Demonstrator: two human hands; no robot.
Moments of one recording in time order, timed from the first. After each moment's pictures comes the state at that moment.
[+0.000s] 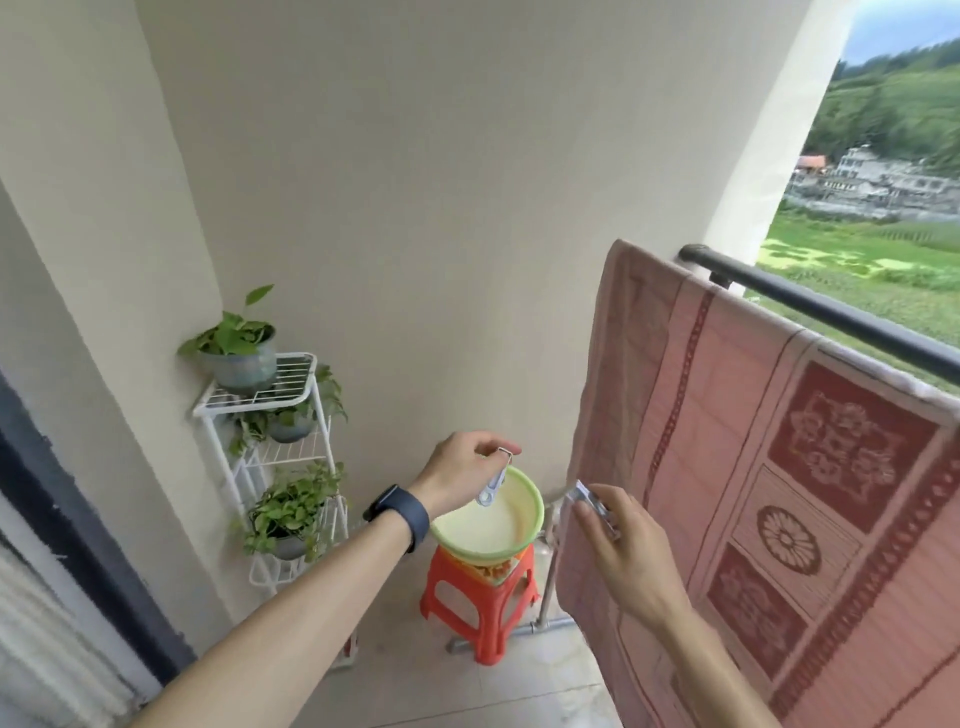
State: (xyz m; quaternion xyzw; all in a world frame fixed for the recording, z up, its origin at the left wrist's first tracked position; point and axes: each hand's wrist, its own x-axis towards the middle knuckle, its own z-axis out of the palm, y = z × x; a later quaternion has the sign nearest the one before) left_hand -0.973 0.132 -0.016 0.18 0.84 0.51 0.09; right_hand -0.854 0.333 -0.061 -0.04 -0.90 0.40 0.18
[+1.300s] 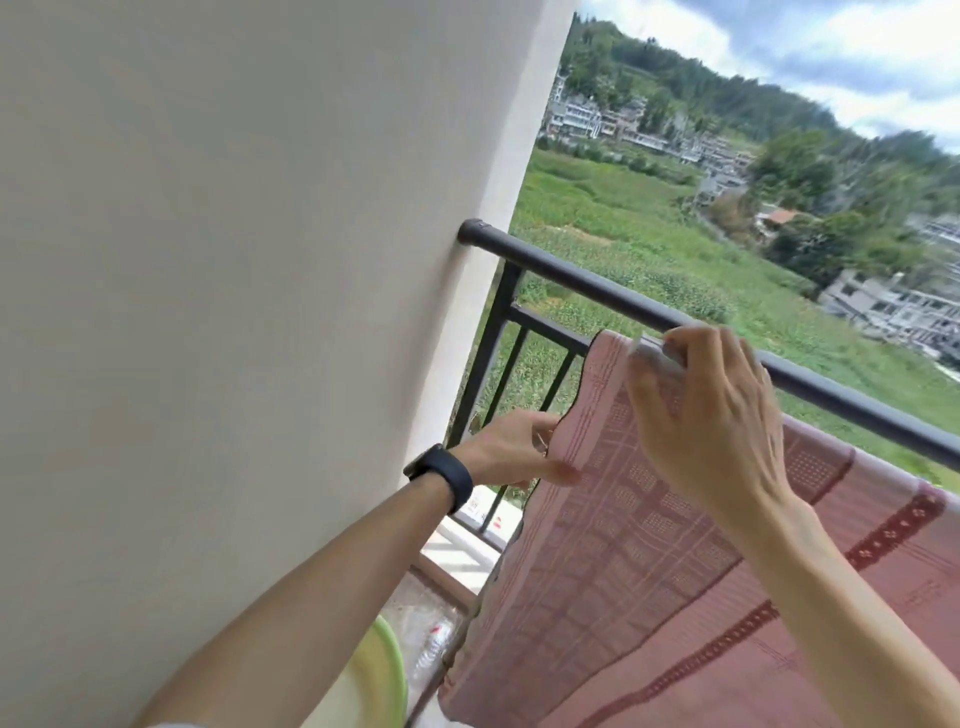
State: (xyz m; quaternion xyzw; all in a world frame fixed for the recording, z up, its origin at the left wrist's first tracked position) left_hand -1.439 0.414 0.003 0.63 0.54 0.40 0.40; right_hand -1.260 0.417 0.120 -0.37 -0.85 -0.11 0.36
